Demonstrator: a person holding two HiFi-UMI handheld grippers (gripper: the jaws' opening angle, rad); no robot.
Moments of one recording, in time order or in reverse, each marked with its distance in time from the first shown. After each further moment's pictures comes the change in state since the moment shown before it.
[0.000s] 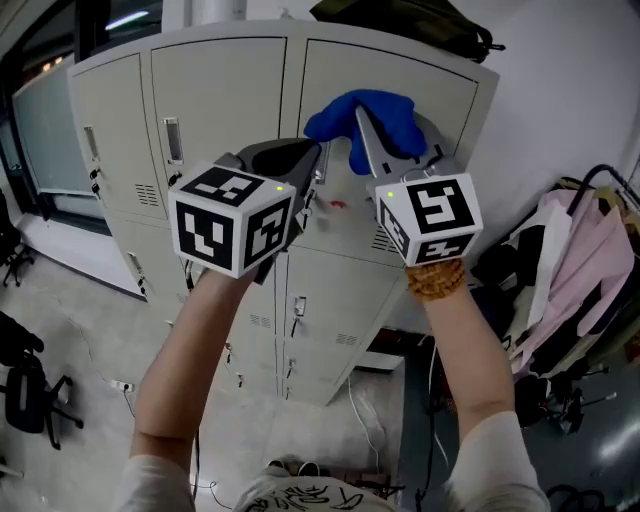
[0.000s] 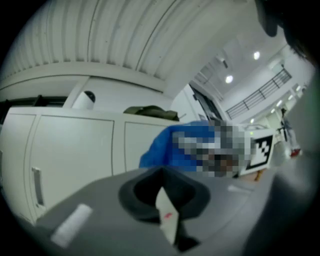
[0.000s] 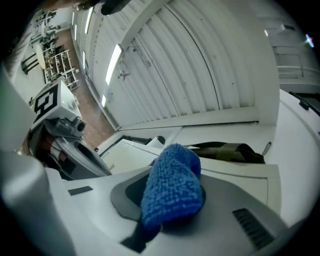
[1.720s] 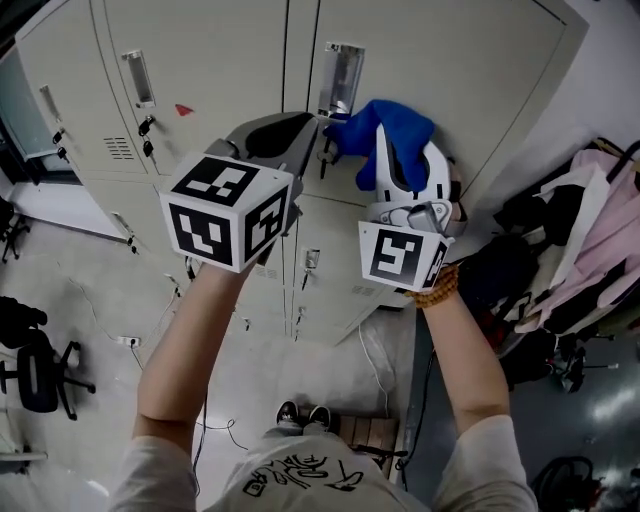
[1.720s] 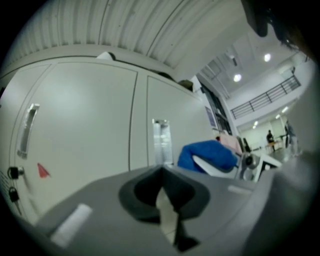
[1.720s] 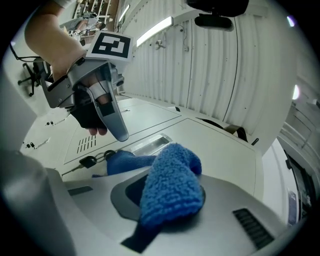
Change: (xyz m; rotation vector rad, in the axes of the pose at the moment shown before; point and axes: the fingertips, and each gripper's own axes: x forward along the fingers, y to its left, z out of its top) left arm 0.031 0.049 -0.126 -0.084 0.088 0.004; right arm -0.024 0.062 -0.161 -0.444 0.215 -0.214
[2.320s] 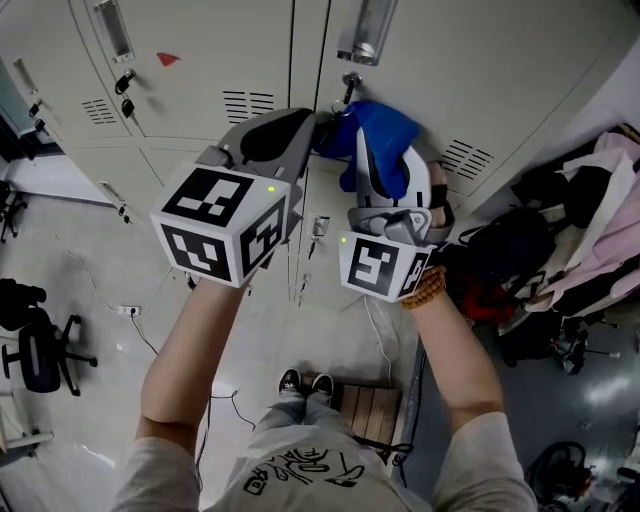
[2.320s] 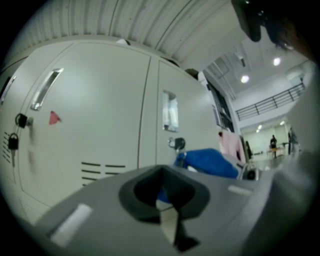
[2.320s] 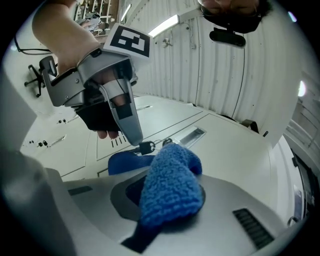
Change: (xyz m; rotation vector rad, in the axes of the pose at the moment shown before) left arm -0.008 0.006 -0.080 -0.080 0.052 0.018; right arm -0.022 0.095 -0.026 -0.010 0.026 0.067
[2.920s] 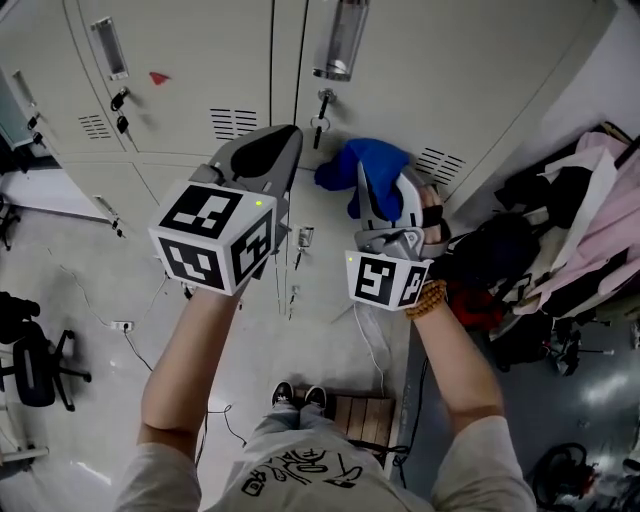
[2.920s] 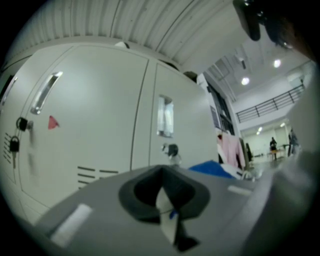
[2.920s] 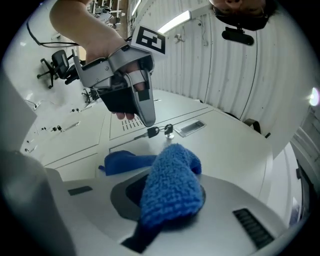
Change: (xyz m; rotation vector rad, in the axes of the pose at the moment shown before) left arm -0.003 -0.012 0.005 -0.015 -0.017 0.002; right arm -0.029 0.001 -0.035 -0.098 0.052 0.078
